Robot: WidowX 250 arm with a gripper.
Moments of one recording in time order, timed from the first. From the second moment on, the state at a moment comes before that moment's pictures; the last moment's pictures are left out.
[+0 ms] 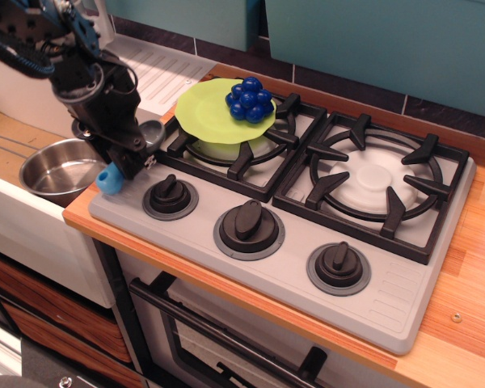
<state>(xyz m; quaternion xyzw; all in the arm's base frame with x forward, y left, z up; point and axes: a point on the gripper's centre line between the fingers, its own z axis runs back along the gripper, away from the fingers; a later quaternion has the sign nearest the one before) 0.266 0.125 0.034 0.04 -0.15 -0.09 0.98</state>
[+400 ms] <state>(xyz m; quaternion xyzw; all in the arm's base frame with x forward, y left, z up) 0.263 0.117 0.039 0.03 -0.10 -0.08 0.99</state>
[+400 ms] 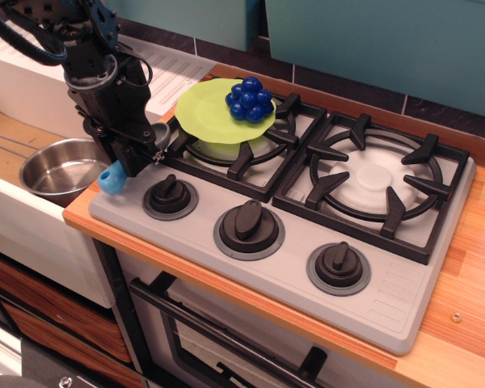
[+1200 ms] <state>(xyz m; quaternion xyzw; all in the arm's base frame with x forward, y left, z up) 0.270 0.141 0.087 0.06 -0.09 -0.11 0.99</state>
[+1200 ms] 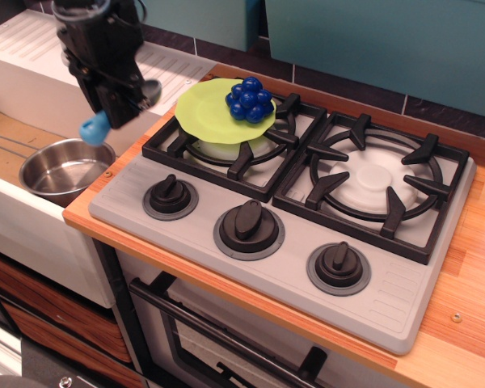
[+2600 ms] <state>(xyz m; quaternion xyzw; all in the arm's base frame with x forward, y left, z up) 0.275 0.205 0.059 0.04 -0.11 -0.13 0.98</state>
